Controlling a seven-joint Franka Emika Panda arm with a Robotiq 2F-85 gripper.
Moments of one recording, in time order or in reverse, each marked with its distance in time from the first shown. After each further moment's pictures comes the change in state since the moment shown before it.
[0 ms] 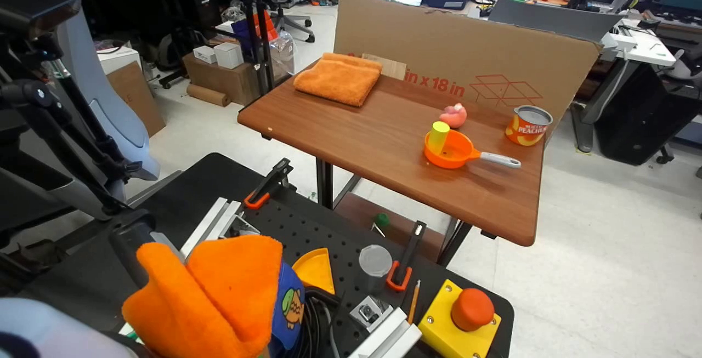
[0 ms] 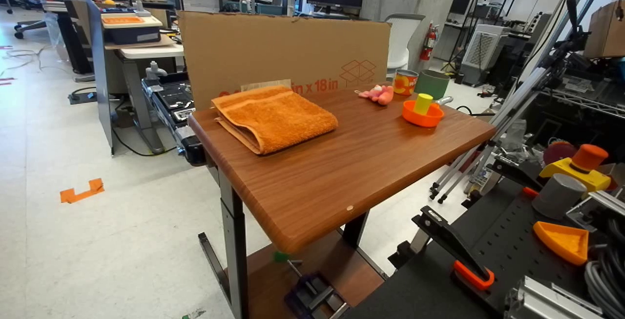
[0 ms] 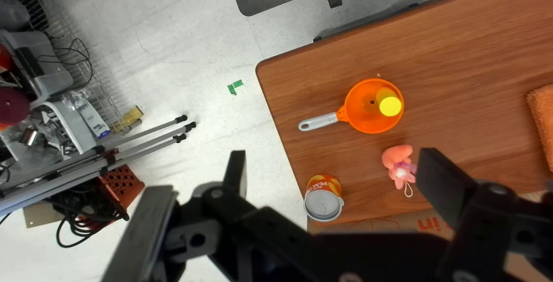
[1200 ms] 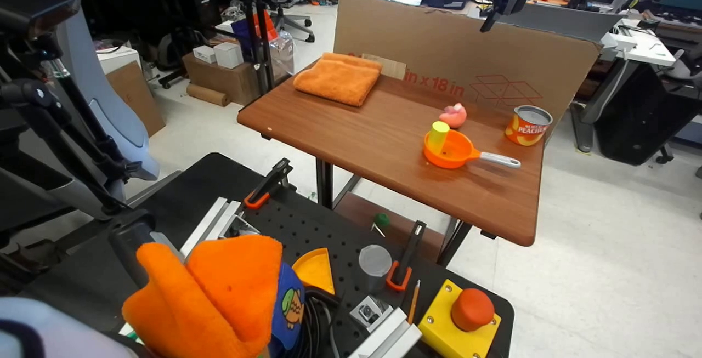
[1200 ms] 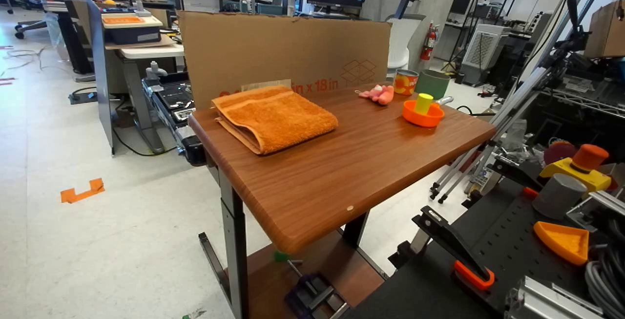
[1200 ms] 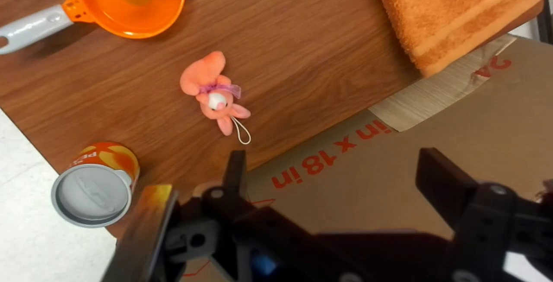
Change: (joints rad) arm 0.086 0.748 -0.021 0.463 0.488 0.304 -0.053
